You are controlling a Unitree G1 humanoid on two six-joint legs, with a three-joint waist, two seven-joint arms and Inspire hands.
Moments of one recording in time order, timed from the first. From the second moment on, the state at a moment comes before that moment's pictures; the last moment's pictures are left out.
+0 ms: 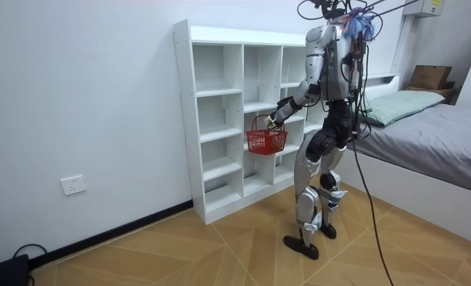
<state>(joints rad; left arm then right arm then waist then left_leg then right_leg) -0.10 0.20 -0.36 0.57 -0.61 -0.13 -0.25 -0.11 -0.26 0.33 0.33 0.06 -0.20 0.20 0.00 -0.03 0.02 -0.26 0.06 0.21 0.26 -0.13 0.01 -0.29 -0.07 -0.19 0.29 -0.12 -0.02</state>
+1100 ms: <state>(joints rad) -0.09 0.20 -0.39 0.44 -0.72 -0.13 -0.29 -0.10 -0.30 0.31 0.33 0.25 -0.20 0.11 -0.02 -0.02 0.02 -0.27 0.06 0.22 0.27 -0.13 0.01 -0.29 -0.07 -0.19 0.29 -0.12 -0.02</state>
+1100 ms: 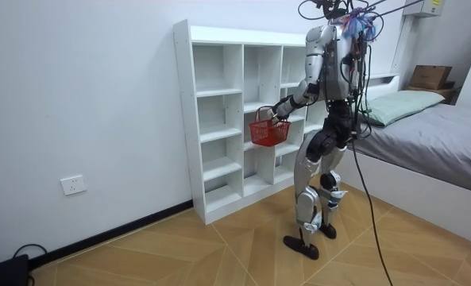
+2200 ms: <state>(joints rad) -0.09 0.20 -0.47 0.42 -0.74 -0.13 -0.32 -0.10 -0.27 0.33 0.33 0.28 -0.18 0.03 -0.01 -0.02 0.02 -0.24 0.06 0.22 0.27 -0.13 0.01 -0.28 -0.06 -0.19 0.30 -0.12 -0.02</state>
